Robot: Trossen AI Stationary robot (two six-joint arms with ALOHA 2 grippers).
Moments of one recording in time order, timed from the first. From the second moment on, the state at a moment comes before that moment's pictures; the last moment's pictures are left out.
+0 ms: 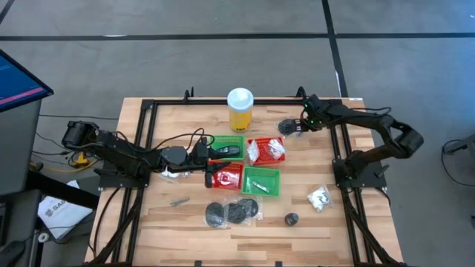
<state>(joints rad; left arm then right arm) -0.15 1.32 0.52 0.72 -0.32 -0.19 -0.85 1.36 0.67 -0.53 0.07 0.54</state>
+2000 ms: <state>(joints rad) -0.15 1.32 0.52 0.72 -0.32 -0.19 -0.83 1.57 0.67 -0.44 0.16 0.71</state>
